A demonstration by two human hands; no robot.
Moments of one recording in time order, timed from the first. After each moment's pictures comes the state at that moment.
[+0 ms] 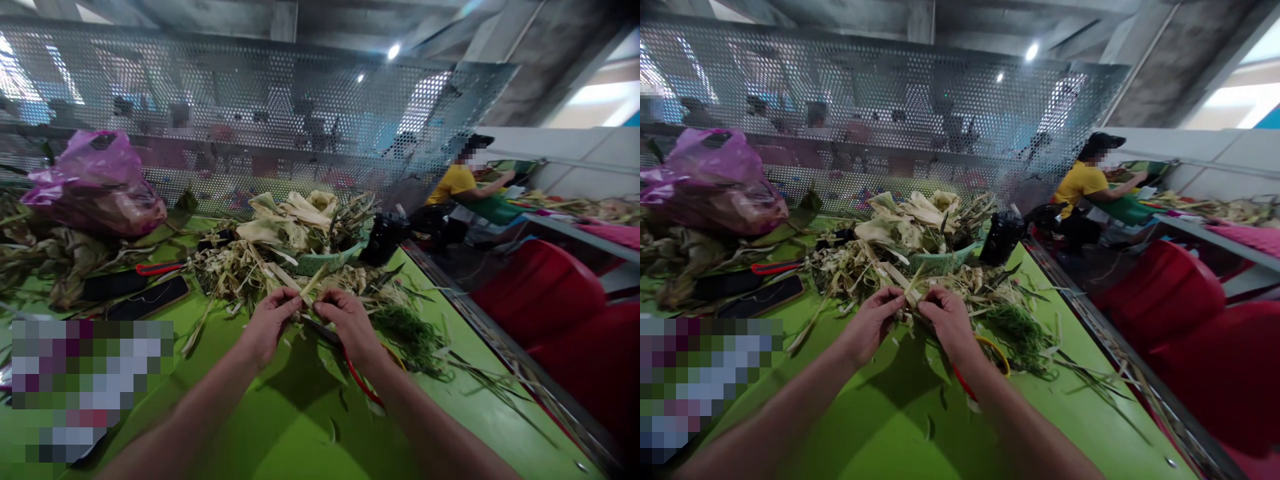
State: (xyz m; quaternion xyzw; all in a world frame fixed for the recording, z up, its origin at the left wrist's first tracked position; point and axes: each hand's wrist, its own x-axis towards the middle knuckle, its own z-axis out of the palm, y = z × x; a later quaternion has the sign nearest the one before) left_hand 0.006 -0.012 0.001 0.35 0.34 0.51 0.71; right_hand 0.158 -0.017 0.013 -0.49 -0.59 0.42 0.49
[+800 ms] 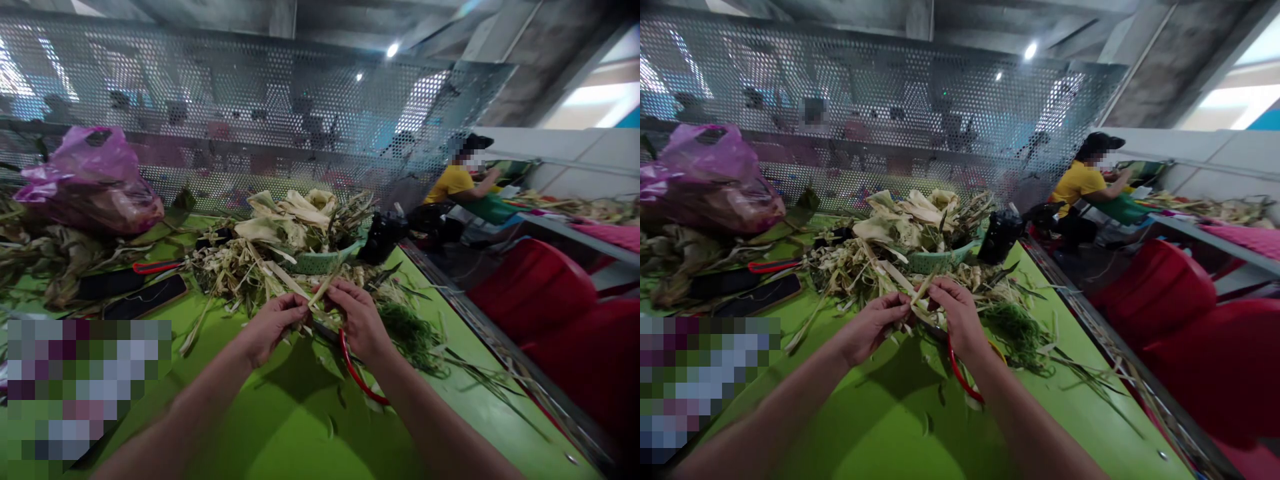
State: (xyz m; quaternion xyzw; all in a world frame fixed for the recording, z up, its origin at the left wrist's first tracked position) left_hand 0.001 -0.011 0.000 0.41 0.30 0.40 0.76; right_hand 0.166 -0.017 0.022 -0.43 -0.51 0.50 0.56
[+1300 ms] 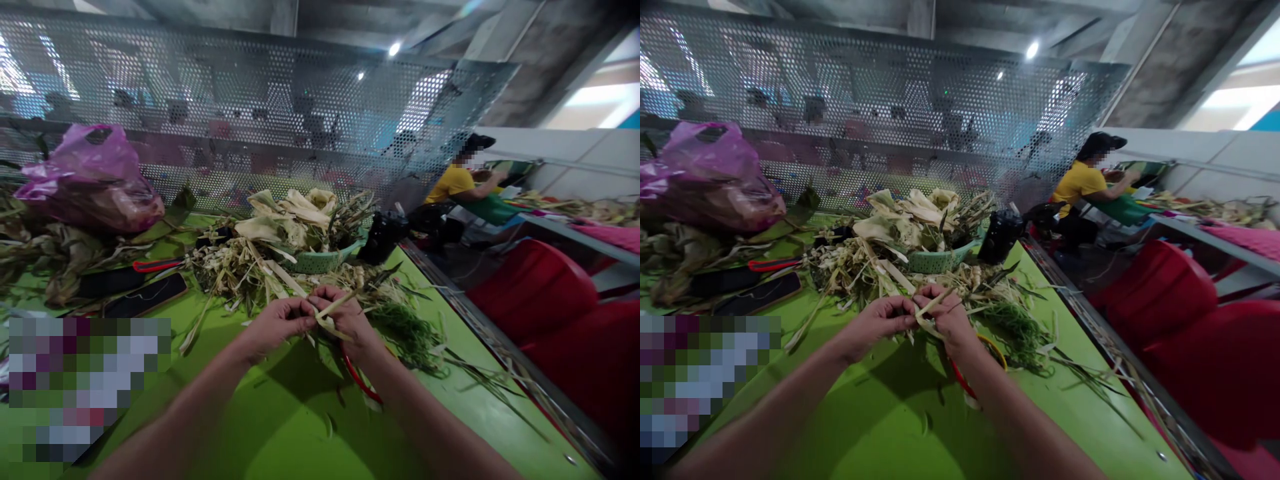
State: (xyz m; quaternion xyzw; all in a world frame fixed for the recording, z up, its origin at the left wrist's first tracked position) left_hand 0.000 -0.013 0.008 0.55 0.29 0.36 0.69; right_hand 0.156 -0.010 0.006 -0.46 -0.47 0.56 0.50
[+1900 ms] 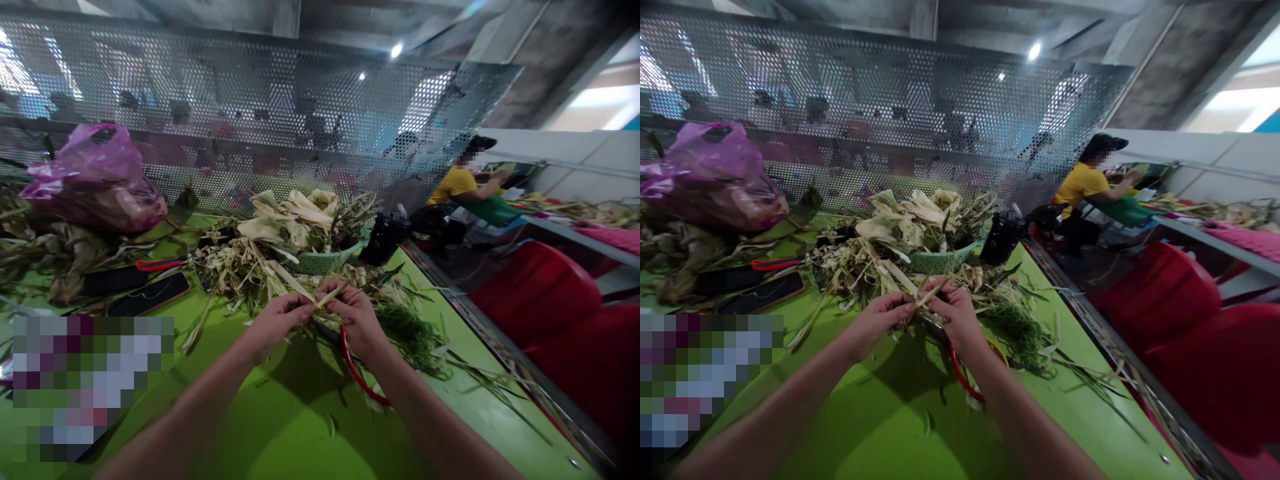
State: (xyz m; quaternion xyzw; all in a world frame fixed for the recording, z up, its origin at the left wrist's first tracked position) left_hand 0.000 -0.010 0.003 0.58 0.36 0.39 0.62; right_hand 0.160 -0.012 0.013 -0.40 -0.48 0.55 0.56
